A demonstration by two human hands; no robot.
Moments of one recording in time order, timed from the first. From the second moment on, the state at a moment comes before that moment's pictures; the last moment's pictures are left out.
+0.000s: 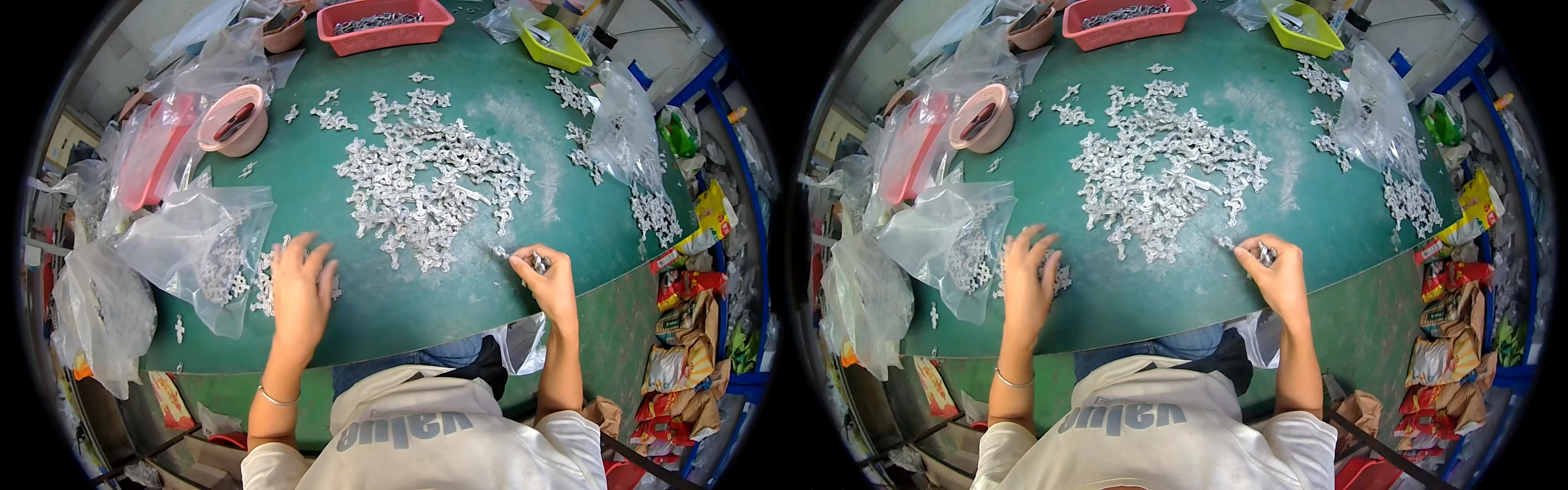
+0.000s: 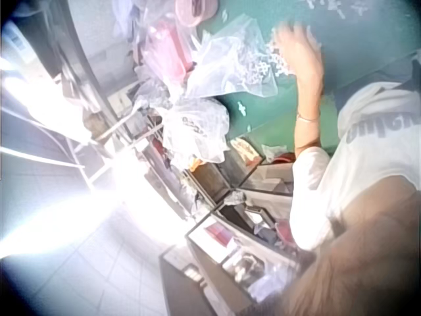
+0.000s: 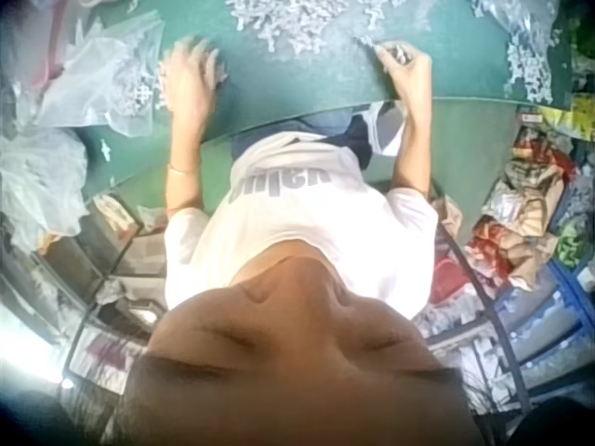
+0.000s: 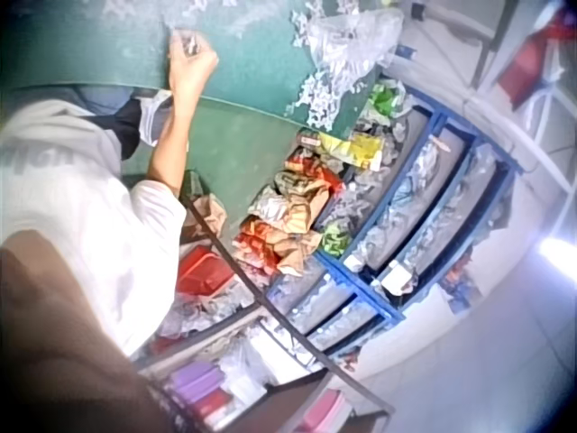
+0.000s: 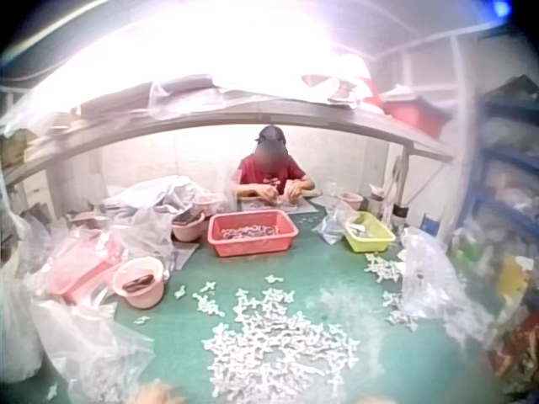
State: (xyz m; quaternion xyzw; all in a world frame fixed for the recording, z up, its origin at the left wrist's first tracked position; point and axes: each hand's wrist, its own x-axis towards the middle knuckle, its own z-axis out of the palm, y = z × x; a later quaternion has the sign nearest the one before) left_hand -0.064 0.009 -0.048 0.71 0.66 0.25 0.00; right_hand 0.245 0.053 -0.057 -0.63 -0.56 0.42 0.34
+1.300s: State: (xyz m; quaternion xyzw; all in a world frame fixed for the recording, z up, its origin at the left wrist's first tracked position) left_hand 0.016 -0.021 -0.026 0.40 0.39 0.51 0.65; right_hand 0.201 -0.003 -0.023 -0.39 -0.47 0.65 0.45
